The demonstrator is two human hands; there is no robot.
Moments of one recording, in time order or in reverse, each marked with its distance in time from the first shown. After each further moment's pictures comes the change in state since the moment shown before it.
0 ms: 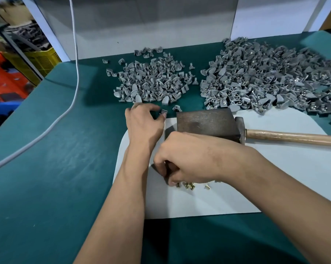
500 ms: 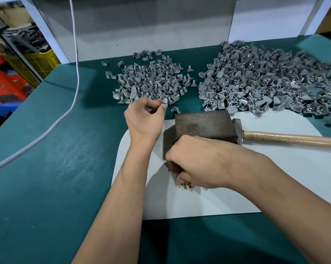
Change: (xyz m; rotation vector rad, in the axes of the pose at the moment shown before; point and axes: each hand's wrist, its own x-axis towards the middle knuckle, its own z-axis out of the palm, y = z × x) left_hand -0.003 0.011 0.004 -0.473 0.165 -0.120; right_hand -0.016 0.002 0.005 -0.197 0.009 0.080
